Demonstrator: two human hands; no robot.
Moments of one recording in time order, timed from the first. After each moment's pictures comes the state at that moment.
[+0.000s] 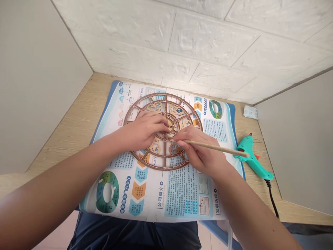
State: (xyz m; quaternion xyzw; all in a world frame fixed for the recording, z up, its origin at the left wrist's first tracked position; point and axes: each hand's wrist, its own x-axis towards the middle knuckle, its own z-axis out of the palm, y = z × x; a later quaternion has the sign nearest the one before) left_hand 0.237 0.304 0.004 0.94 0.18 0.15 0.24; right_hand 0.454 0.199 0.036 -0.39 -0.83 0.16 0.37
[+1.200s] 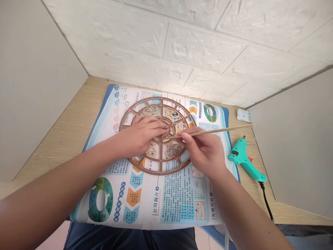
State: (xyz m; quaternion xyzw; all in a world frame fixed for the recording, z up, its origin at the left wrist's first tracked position) left_hand 0.240 0.299 0.000 0.95 0.19 0.14 0.22; right_hand 0.458 0.197 0.035 -0.55 -0.69 0.18 0.43
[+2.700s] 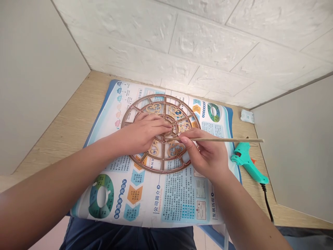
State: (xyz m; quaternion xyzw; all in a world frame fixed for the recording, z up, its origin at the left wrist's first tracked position) left_hand 0.241 0.299 0.004 0.94 0.19 0.13 0.24; right_hand 0.454 0.196 0.035 -0.50 -0.75 0.13 0.41
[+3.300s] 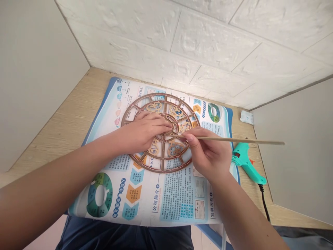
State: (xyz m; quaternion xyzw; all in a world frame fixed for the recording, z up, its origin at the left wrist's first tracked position) left_hand 0.241 0.299 0.003 0.94 0.19 0.14 0.24; right_hand 0.450 0.192 0.035 -0.53 -0.72 0.11 0.44
